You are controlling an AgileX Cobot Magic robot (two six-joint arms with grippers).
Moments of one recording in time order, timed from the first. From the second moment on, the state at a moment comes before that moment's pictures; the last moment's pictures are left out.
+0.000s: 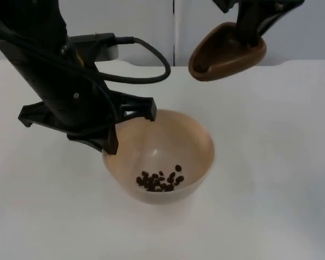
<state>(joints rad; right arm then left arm) 0.58 1.85 -1.69 -0.02 1.06 -0.07 -0.48 1.76 -1.01 -0.14 0.56 -0.26</state>
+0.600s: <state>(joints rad) 0.53 1.84 -1.54 0.00 0.89 -0.07 -0.48 1.80 -1.01 -0.14 0.46 -0.23</state>
